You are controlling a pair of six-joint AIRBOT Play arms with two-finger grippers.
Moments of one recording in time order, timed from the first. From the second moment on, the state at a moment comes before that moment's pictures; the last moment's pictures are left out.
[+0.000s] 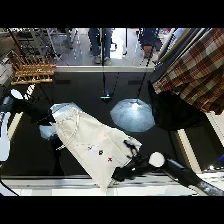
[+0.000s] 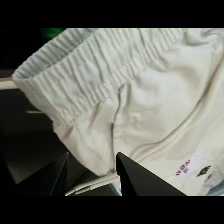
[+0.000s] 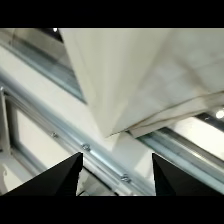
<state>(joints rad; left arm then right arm) 0.25 -1.90 1.78 1.10 -1.60 -1.44 0.54 -0.97 0.53 -0.75 0.99 1.54</state>
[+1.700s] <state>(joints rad) -0.30 -2.01 1.76 1.14 -1.42 -1.36 0.02 -1.01 0.90 -1.34 1.24 1.55</state>
